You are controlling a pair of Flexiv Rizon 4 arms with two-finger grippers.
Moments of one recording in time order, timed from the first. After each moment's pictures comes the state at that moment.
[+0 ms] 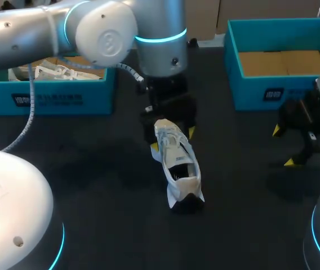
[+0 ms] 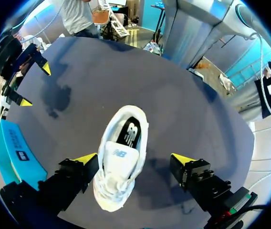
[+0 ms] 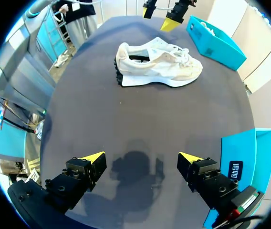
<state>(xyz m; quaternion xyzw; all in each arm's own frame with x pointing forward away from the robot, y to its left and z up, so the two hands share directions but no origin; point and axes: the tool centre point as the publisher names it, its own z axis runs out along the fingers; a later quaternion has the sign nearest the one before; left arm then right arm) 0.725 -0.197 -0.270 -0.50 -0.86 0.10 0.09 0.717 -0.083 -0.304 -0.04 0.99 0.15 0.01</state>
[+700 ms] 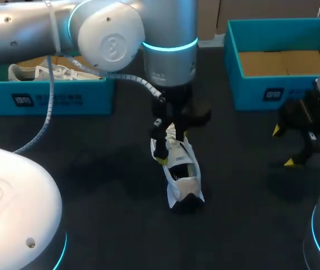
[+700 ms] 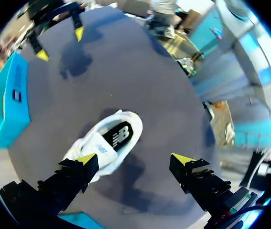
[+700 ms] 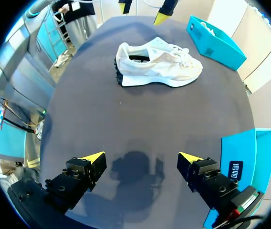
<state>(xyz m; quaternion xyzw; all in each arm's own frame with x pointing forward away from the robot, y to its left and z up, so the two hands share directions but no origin) 0.683 -0.190 -0.257 -0.22 -0.97 0.03 0.11 0.716 -0.082 -0.304 -0.04 0.99 0.15 0.01</state>
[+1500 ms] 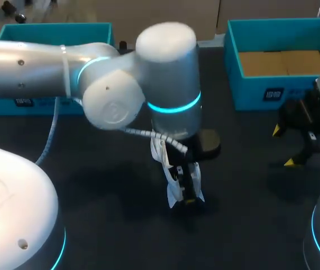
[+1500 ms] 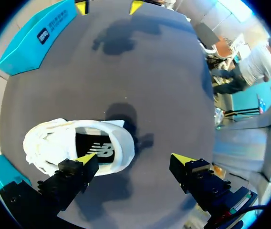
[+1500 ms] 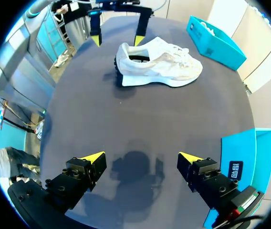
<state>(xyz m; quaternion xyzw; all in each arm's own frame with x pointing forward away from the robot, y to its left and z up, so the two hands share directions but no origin) 0.626 -0.222 -0.325 0.07 -0.99 0.06 0.06 0.716 -0.082 -0.304 -0.04 0.99 0.15 0.01</state>
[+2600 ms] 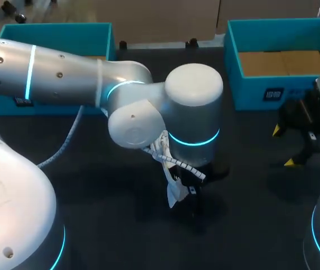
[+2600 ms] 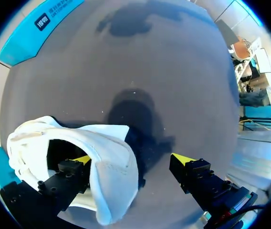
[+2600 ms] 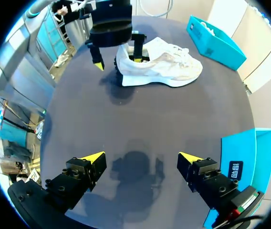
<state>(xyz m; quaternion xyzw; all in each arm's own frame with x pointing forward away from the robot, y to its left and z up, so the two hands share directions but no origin) 0.626 -0.239 -0.389 0.11 -0.99 0.02 0.03 0.716 -0.082 -0.304 -0.04 0.99 0.15 0.01</state>
